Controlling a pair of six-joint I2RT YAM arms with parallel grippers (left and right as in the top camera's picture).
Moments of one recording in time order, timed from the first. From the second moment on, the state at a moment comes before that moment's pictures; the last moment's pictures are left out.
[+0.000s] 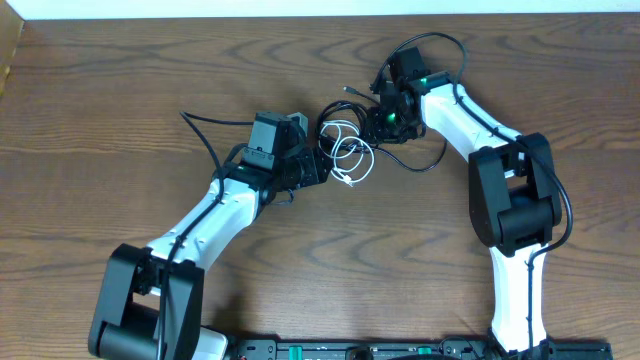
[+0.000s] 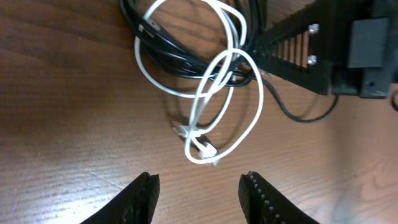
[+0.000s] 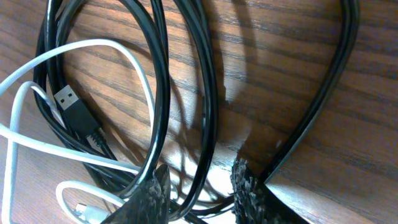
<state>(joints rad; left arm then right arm) -0.33 1.62 0.89 -0.20 0.38 -0.54 0.33 2.28 1.71 -0.74 -0.39 0.23</state>
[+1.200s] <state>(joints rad) -0.52 1.84 0.89 0.16 0.02 -0.54 0.33 2.26 1.71 -0.74 -0.27 0.22</state>
